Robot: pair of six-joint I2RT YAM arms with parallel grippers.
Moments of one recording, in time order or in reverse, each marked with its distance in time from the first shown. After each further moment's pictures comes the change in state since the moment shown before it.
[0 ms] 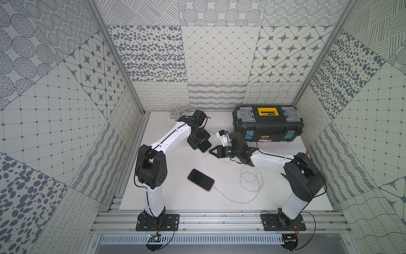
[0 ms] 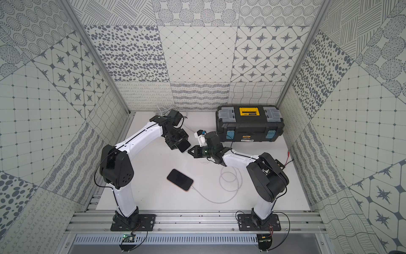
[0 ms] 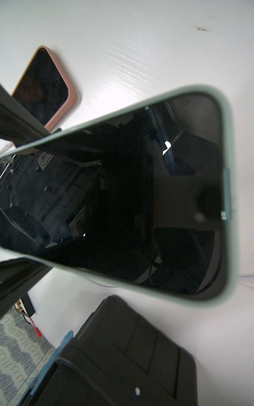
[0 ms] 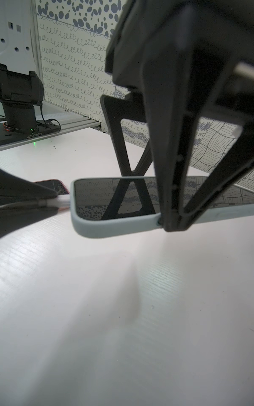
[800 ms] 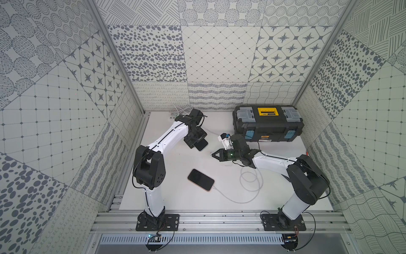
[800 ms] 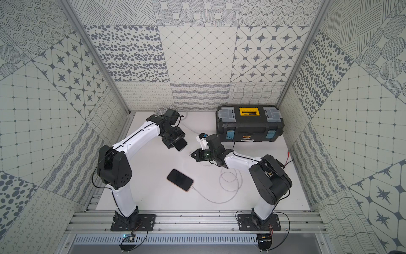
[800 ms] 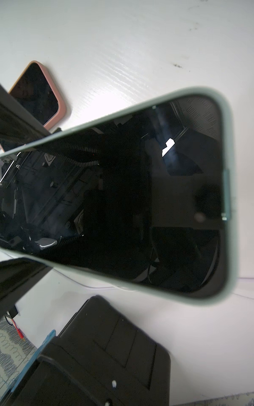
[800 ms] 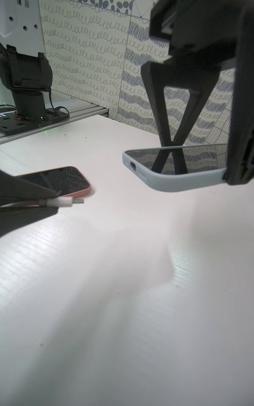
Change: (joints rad) left arm 0.028 -0.018 -0.016 0.003 -0.051 0.001; right arm -0.010 -0.051 -0.053 -0.075 0.037 -0.039
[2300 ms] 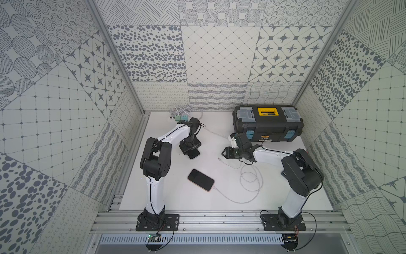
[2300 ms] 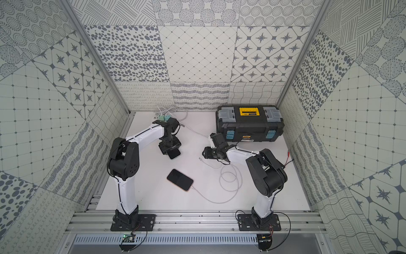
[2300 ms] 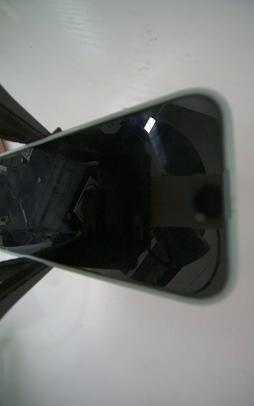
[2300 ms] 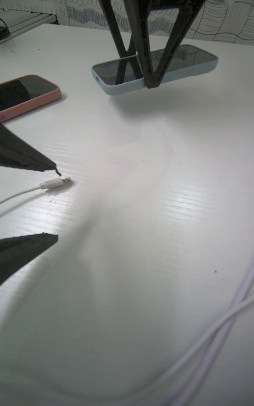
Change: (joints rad) left arm 0.067 0.169 -0.064 -0.004 -0.089 0.193; right arm -0.112 0.106 0.062 -0.209 0.222 -0.061
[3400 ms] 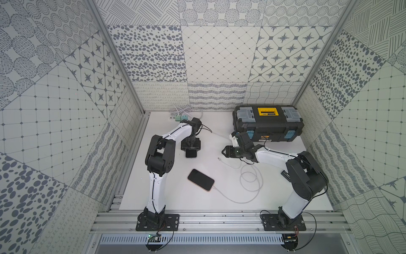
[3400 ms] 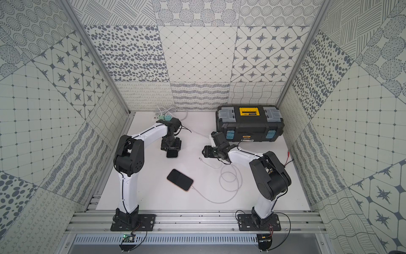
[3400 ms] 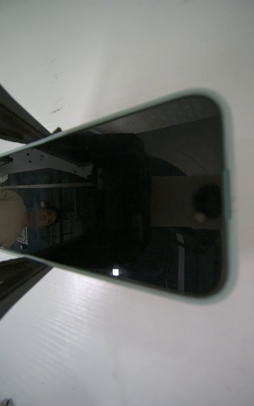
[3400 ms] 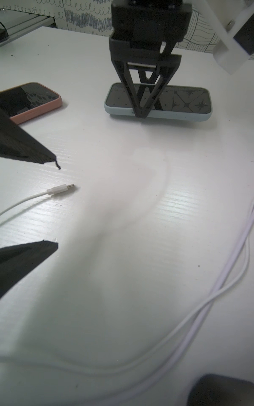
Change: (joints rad) left arm 0.000 0.091 0.068 -0.020 -0.043 0.555; right arm 0.000 -0.056 -0.014 -0.010 0.019 -0.001
